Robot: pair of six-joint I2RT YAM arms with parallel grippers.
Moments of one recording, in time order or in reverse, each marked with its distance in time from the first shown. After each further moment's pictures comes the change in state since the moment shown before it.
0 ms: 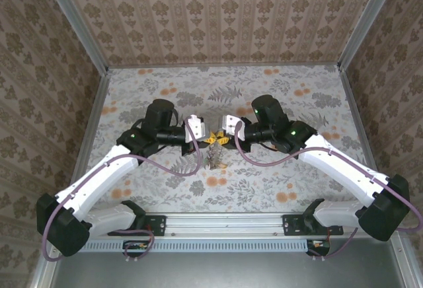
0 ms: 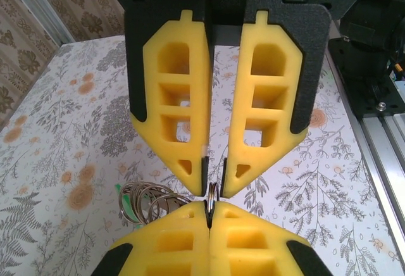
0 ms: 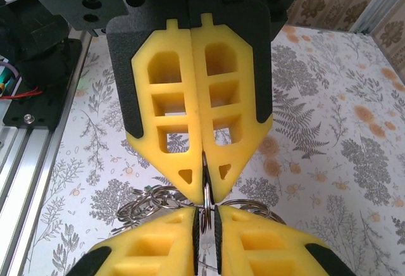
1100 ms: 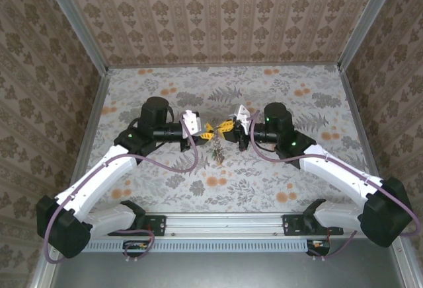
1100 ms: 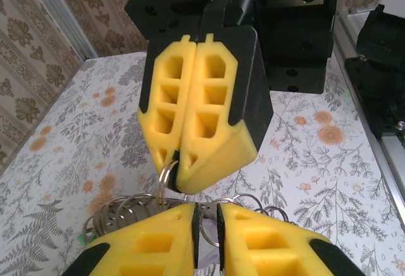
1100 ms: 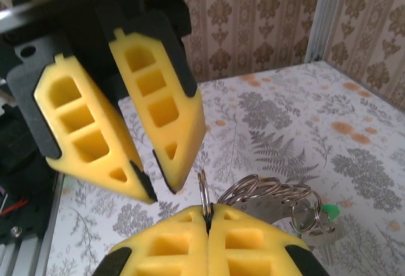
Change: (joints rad) left arm 0.048 -0.009 -0.017 0.096 0.037 -0.046; right arm -0.070 -0.052 -0.269 0.580 -0.038 0.468
